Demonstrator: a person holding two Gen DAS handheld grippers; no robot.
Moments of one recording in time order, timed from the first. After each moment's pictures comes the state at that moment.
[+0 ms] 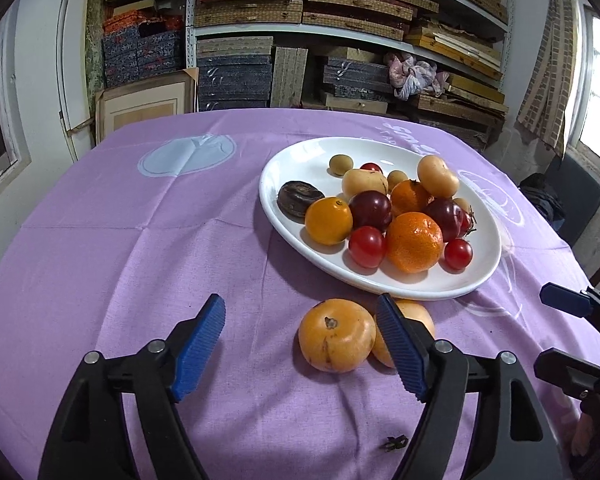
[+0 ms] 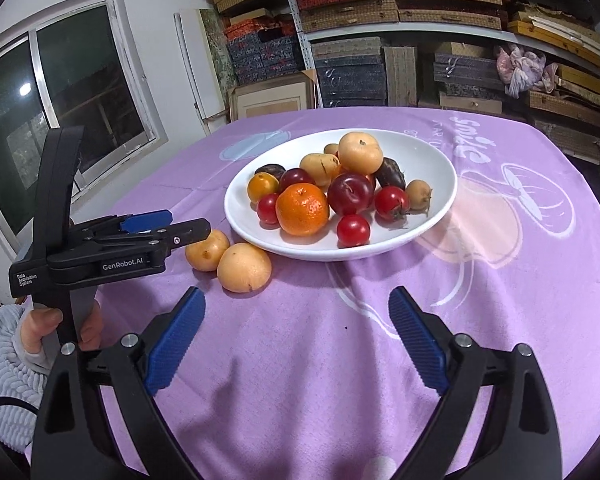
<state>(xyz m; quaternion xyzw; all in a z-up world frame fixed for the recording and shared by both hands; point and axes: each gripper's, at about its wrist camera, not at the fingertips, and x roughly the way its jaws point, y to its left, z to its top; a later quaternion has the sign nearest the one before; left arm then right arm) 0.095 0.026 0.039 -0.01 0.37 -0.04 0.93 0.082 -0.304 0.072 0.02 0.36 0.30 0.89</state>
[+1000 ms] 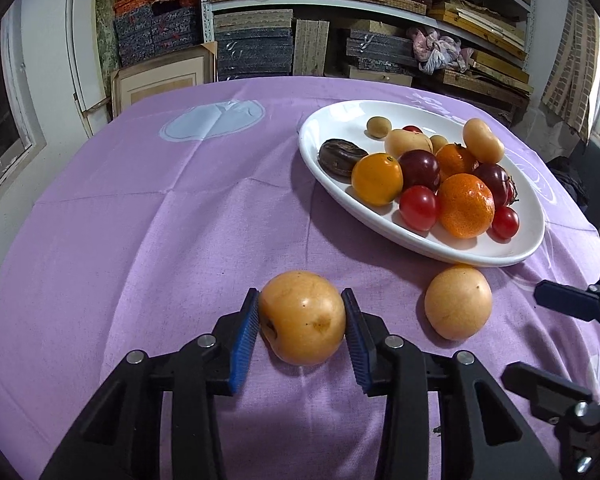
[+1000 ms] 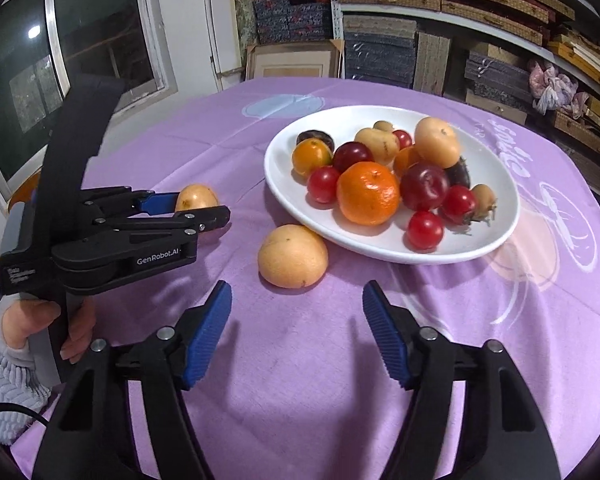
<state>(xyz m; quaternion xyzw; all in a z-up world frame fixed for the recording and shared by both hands) 0.100 0.049 0.016 -0.01 0.41 0.00 0.91 0.094 -0.227 0.059 -0.08 0.40 0.31 0.86</state>
